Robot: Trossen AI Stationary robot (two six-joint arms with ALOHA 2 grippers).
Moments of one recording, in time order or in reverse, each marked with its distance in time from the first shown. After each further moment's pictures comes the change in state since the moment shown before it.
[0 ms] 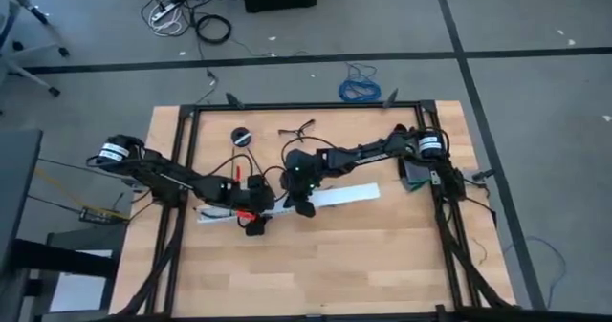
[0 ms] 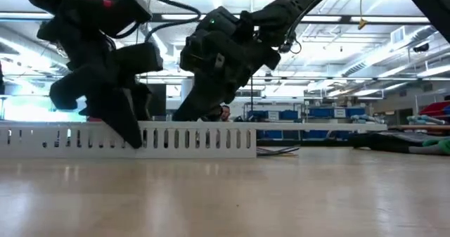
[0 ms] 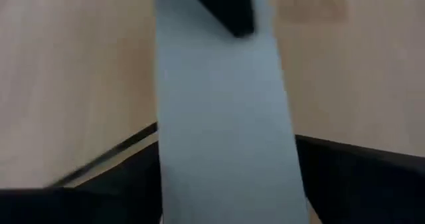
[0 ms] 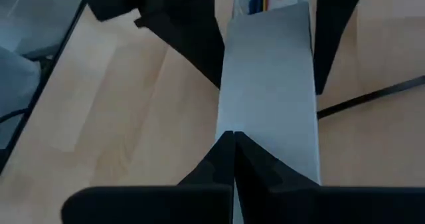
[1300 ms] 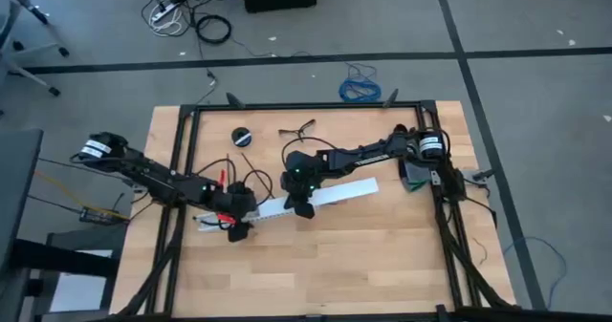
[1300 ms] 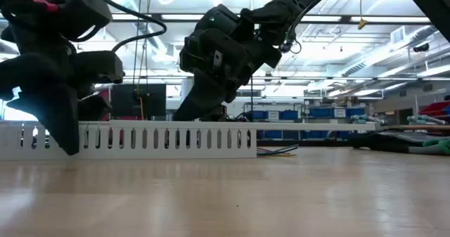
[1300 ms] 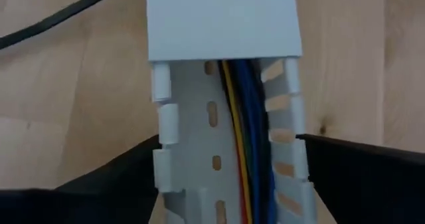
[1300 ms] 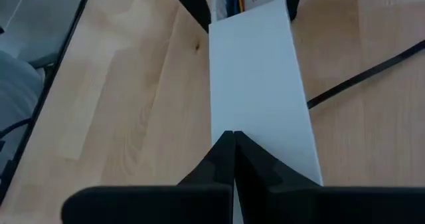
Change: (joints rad) left arm -0.069 -0.174 -0.170 -0.083 0.108 -0.294; right arm -0.003 -0.001 -0.003 0.003 0.029 0.067
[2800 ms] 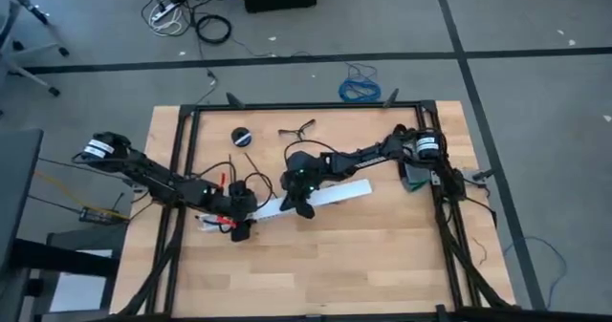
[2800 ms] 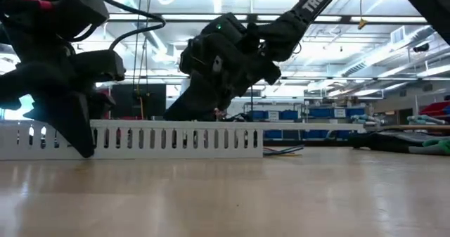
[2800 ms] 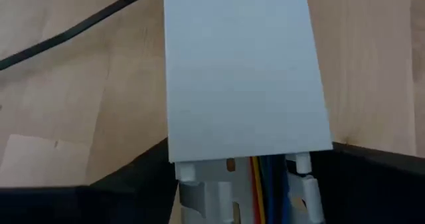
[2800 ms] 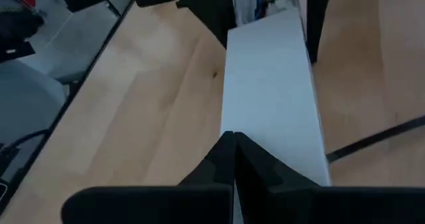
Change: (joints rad) left arm -0.004 0.016 -0.005 0.079 -0.131 0.026; right arm 0.005 0.018 -0.084 0.316 -0.094 0.016
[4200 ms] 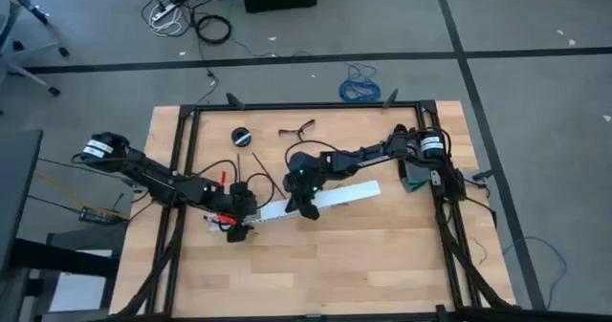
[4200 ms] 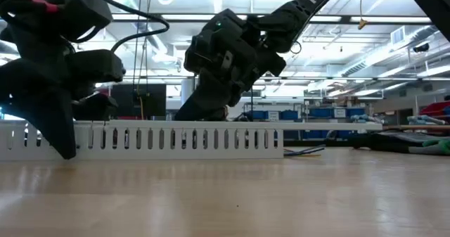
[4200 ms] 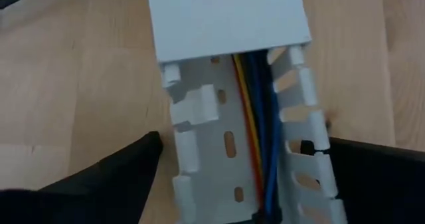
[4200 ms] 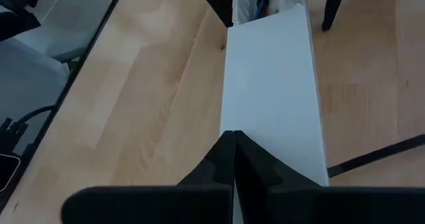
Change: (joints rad) left arm 0.012 -0.003 0.011 -0.078 0.104 0.080; right arm 0.001 -0.050 -0.001 -0.188 0.000 -0.060
